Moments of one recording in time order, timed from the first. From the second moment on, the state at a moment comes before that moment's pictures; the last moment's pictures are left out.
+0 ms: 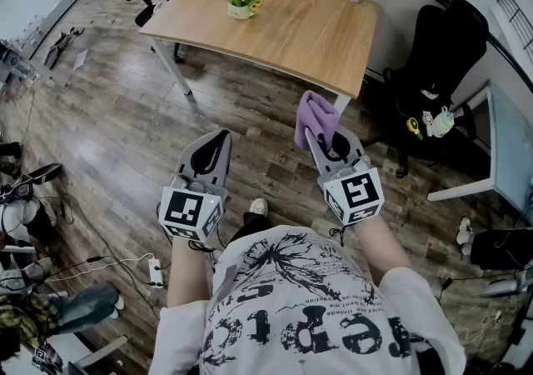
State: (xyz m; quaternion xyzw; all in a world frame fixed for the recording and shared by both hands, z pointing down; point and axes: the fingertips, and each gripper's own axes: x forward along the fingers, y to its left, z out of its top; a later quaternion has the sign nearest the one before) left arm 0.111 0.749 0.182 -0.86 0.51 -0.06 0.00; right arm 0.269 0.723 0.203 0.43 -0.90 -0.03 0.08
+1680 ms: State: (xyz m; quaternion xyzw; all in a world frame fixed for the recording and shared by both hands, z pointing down) left arm -0.066 0.416 0.247 -0.84 0.53 -0.06 -0.06; right arm 0.091 0.374 0.285 0.41 -0.90 0.03 0.17
